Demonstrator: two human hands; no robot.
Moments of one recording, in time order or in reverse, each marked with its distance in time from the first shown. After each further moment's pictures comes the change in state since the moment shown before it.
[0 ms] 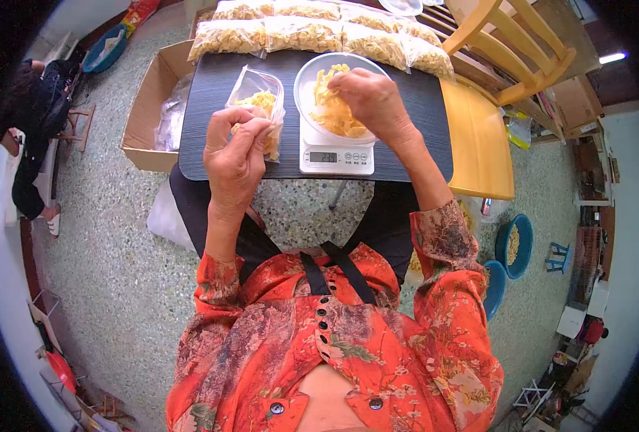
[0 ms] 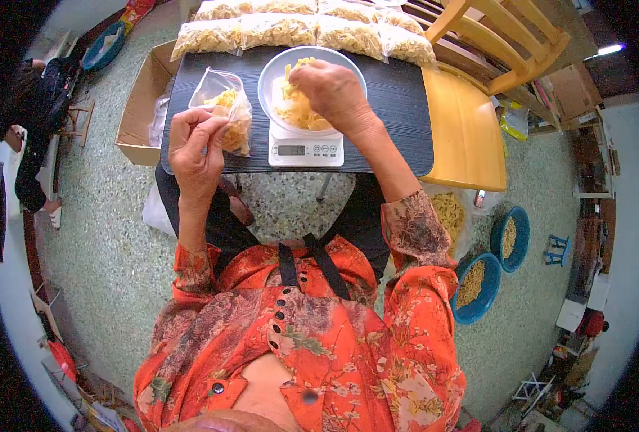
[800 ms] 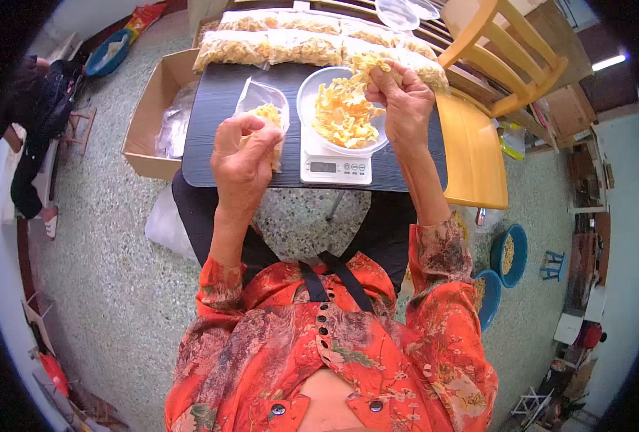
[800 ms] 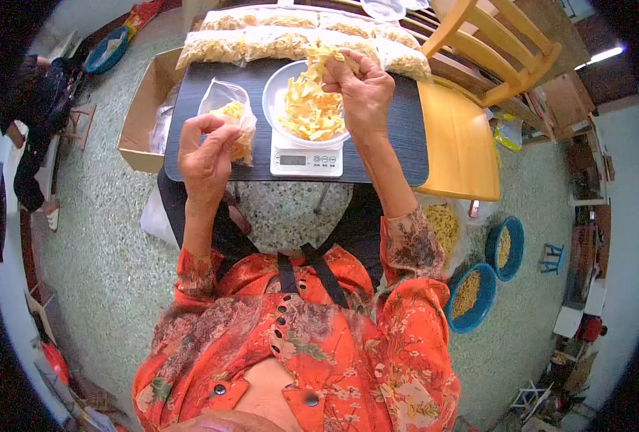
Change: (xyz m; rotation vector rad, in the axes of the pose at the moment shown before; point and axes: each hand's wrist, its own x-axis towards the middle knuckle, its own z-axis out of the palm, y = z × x) left_hand 0.001 0.001 0.003 0.019 0.007 0.009; right_hand 0.013 -0.023 -0.025 1.091 0.574 0.745
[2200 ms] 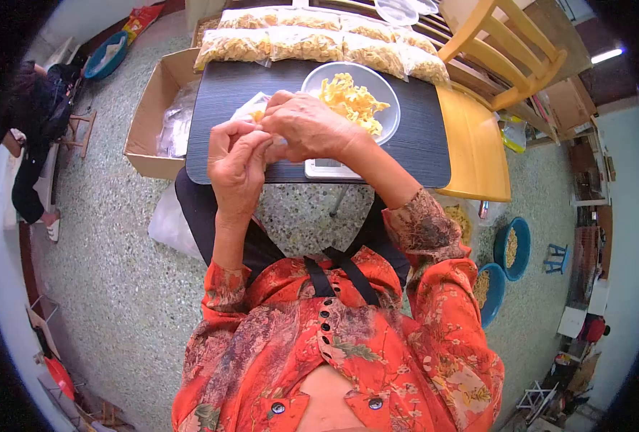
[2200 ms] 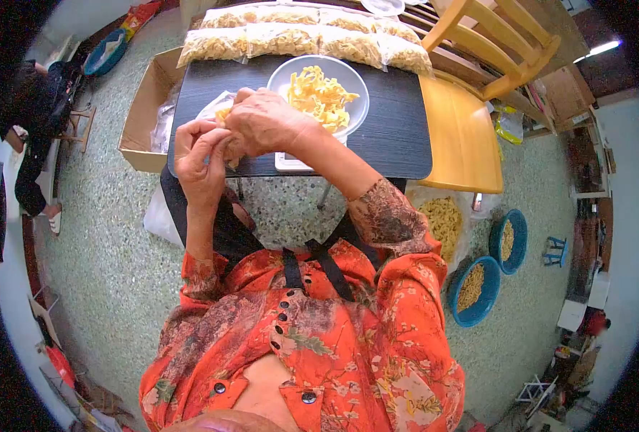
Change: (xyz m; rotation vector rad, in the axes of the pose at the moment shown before) left_hand -0.011 -0.001 -0.011 -0.152 0.046 -0.092; right_hand -0.028 0.012 0.086 -1.182 -1.197 -0.550
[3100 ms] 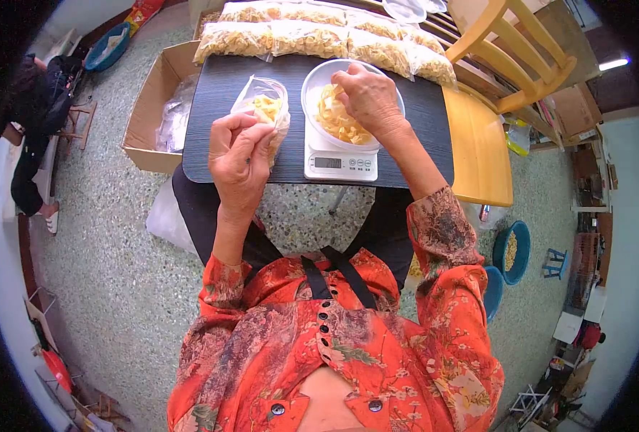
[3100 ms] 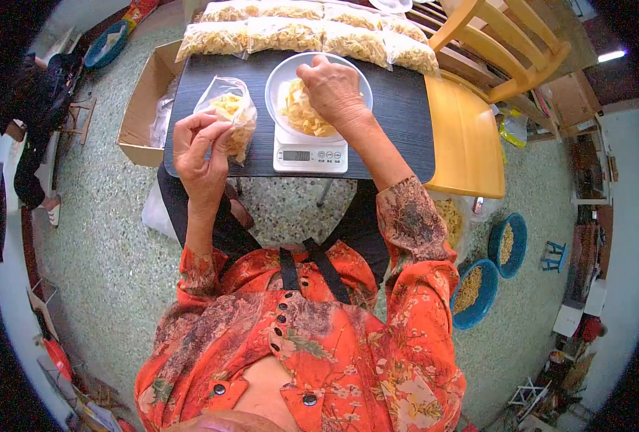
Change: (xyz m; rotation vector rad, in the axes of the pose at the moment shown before) left_hand 0.003 -0.004 0.012 0.032 0.033 0.034; right_hand -0.047 0.080 0.013 -0.372 0.323 0.437
